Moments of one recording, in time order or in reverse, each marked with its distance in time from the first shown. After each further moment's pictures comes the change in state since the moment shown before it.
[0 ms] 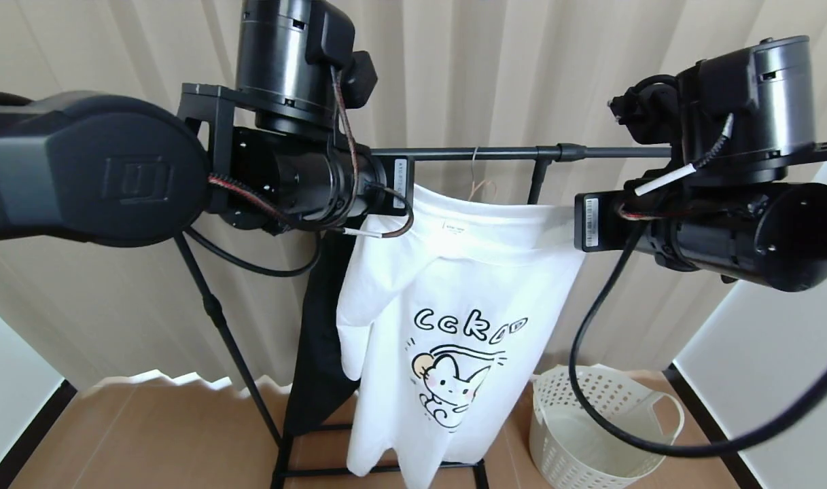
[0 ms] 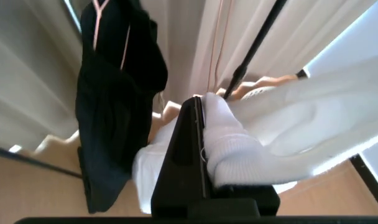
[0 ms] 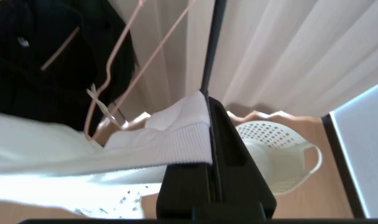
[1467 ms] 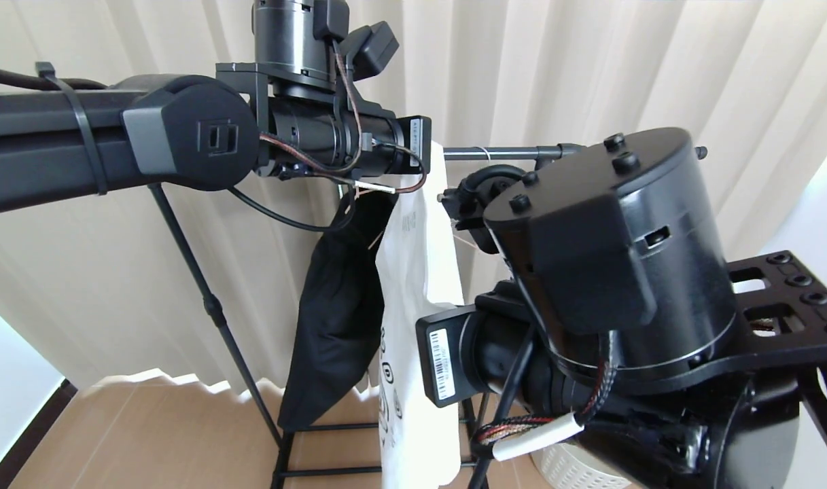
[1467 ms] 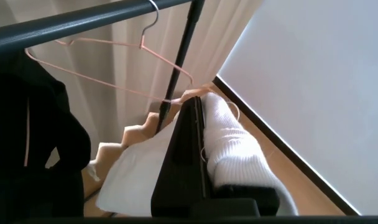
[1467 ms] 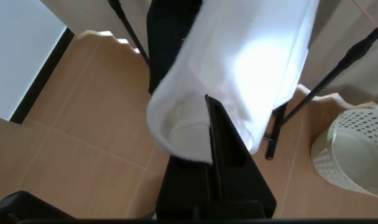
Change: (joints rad) left arm 0.109 0.165 -0.281 0.012 -0.444 0.022; right arm 0.449 0.107 -0.022 0.056 0.006 0.232
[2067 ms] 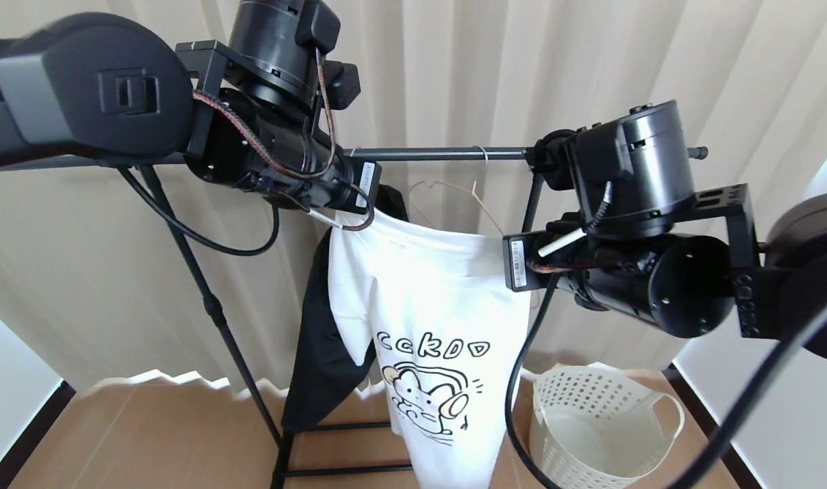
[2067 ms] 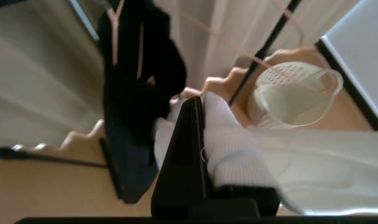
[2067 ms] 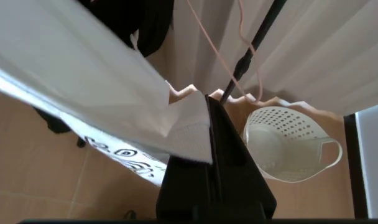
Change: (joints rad) left arm -0.032 -0.106 0.038 0.387 0.474 0.079; right arm -0.337 0.027 0.005 -0.107 -0.006 -0.162
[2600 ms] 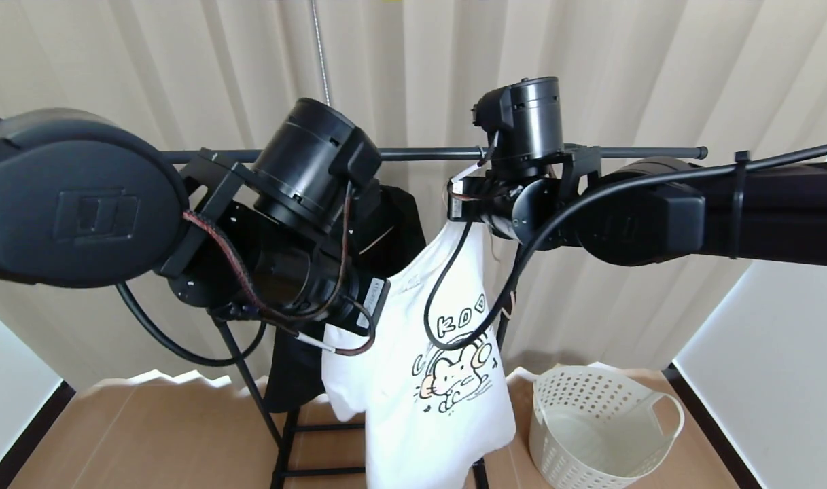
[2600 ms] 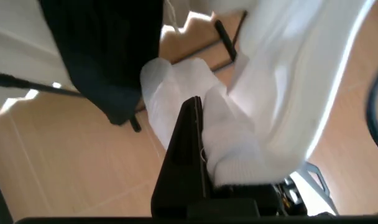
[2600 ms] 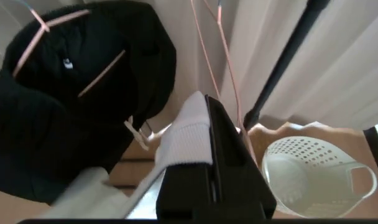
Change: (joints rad) left arm -0.153 -0.126 0.373 0.049 0.017 -0.150; right arm -0.079 0.332 -0.477 -0.029 0.000 0.010
